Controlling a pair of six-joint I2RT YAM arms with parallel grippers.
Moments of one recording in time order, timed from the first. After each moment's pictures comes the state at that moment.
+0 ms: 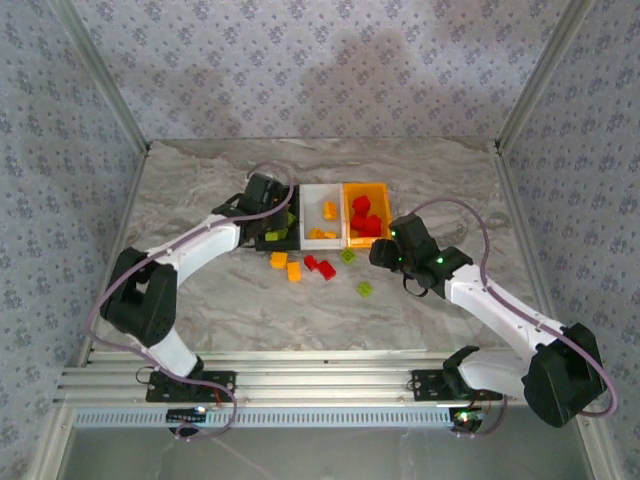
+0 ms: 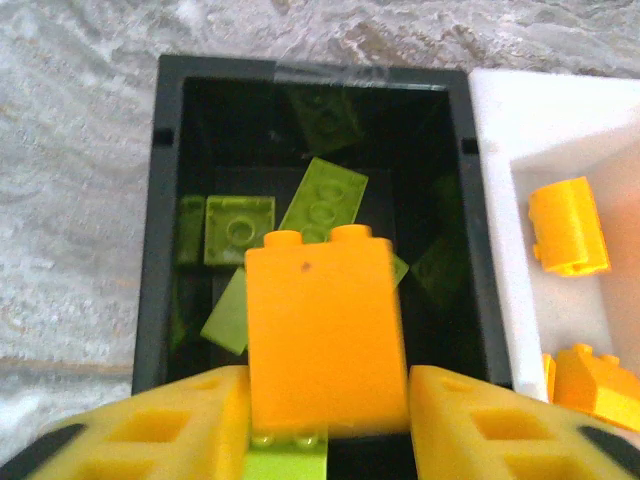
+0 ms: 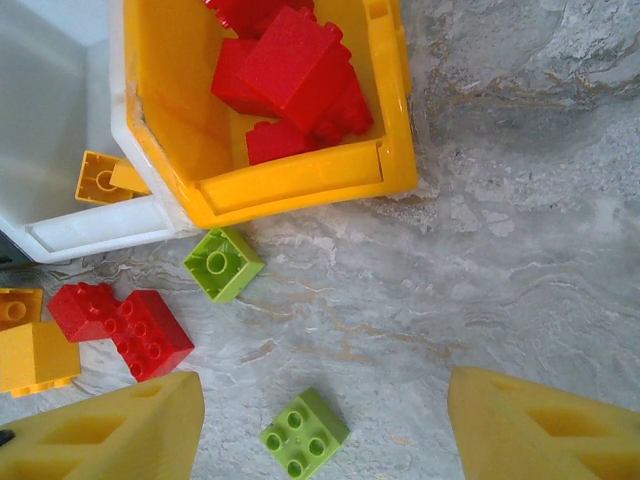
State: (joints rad) left arm -0.52 1.65 1.16 -0.34 -0.21 -0.47; right arm 0.56 1.15 0.79 -0.53 0.13 0.69
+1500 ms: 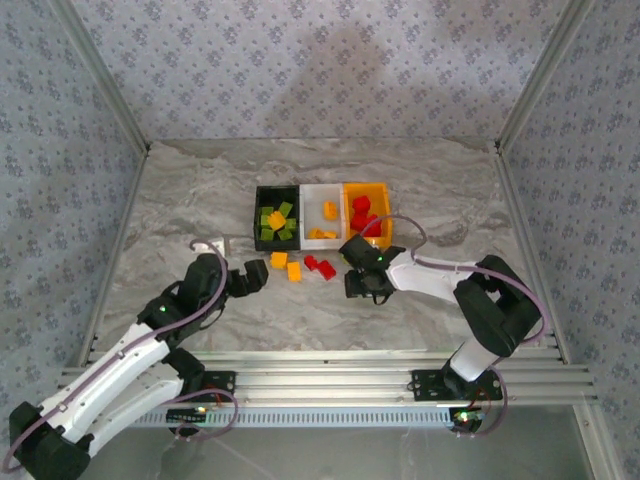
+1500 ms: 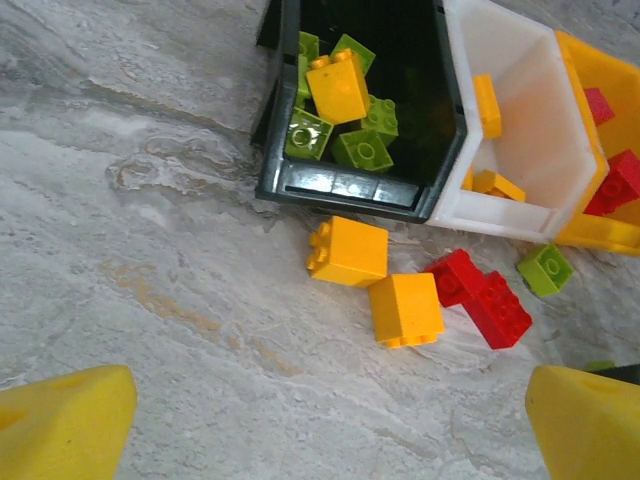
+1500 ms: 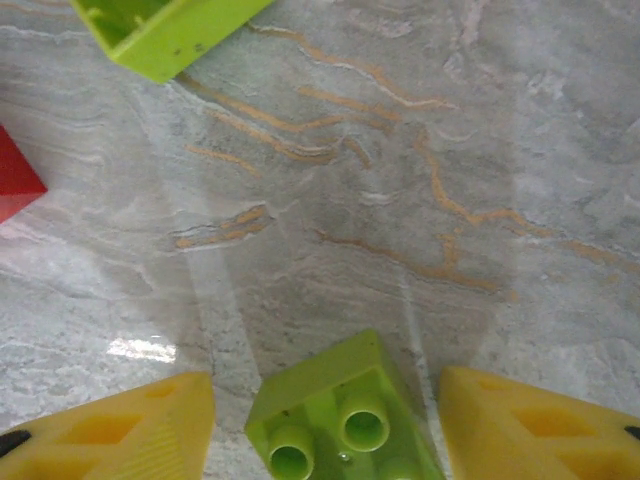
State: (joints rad) left arm -0.64 0.69 0.53 -0.49 -0.22 -0.70; right arm 0.76 1.61 0.86 -0.53 0.14 0.64
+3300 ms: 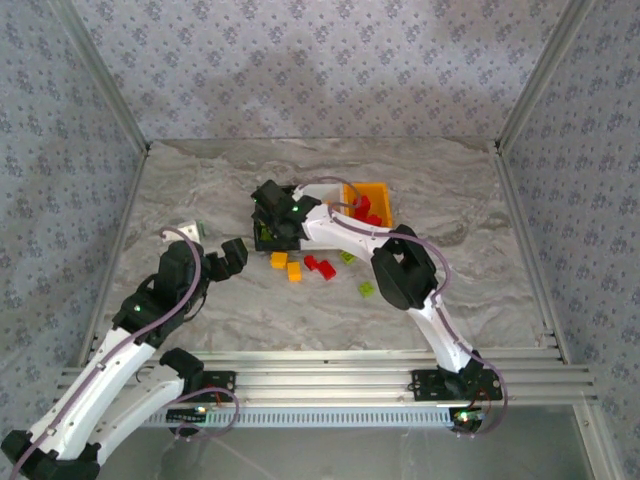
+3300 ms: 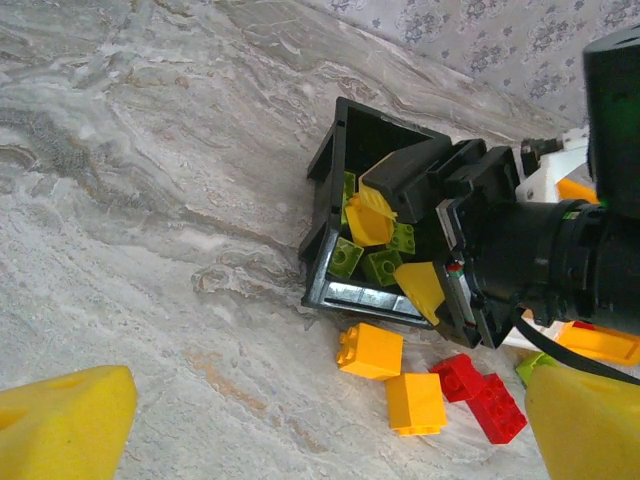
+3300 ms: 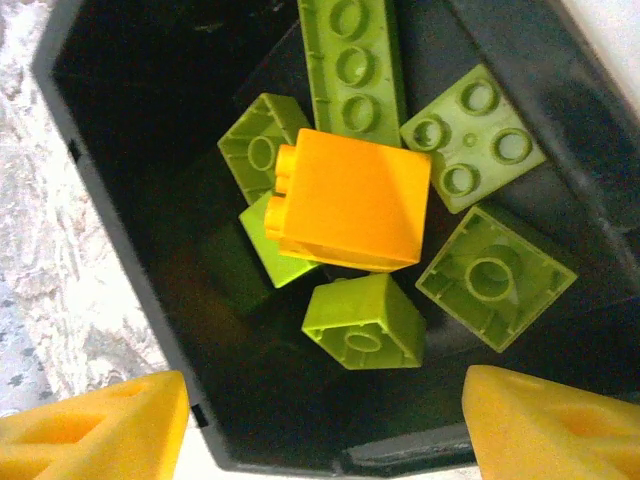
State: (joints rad) left arm -0.54 0.64 0.71 -0.61 -0.30 -0.65; right arm 0.88 2.29 1.97 -0.61 0.15 1.46
